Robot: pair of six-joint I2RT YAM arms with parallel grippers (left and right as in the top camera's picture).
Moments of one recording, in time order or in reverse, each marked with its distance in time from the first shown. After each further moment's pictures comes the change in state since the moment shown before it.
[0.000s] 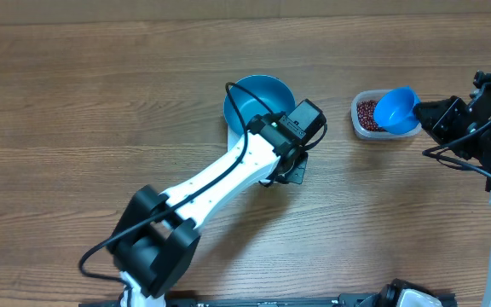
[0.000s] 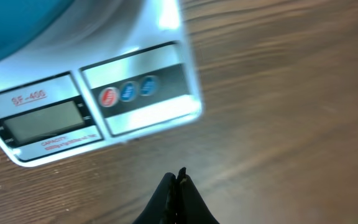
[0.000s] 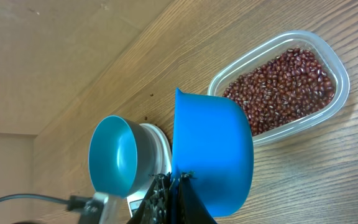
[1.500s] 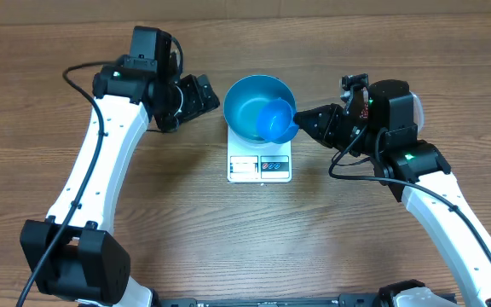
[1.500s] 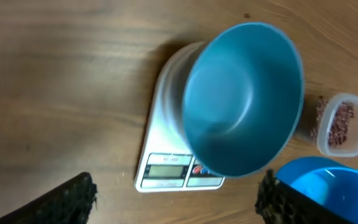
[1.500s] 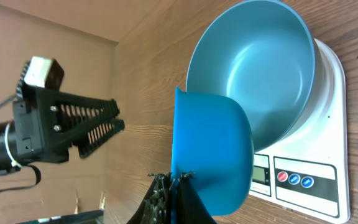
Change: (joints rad) left arm 0.610 -0.220 0.047 -0.005 0.325 0.026; right arm 0.583 0.073 -0.248 0.547 -0.056 0.377
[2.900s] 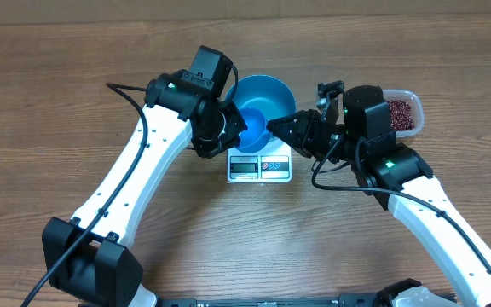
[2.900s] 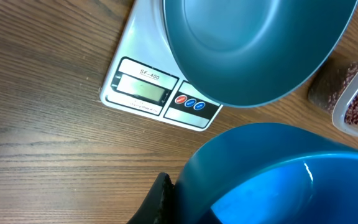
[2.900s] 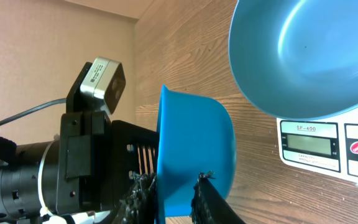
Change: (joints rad) left arm -0.237 0.000 0.000 -0.165 -0.058 -0.387; right arm 0.138 -0.004 -0.002 0.055 -0.003 0.200
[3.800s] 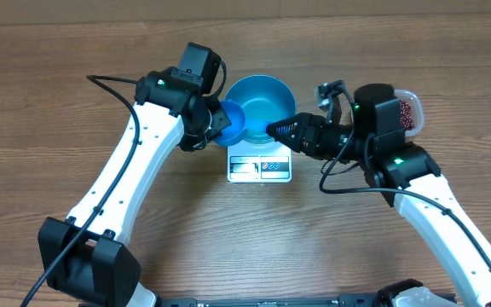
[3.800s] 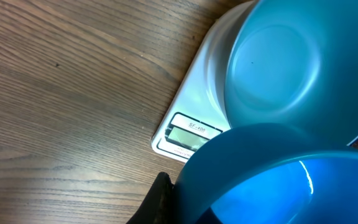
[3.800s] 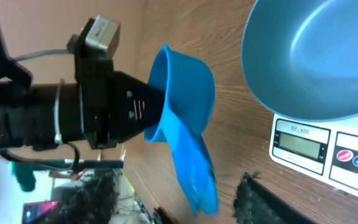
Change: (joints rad) left arm 0.042 0.000 0.000 -0.001 -0.210 0.045; right arm -0.050 0.000 0.000 -0.050 -0.132 -0.212
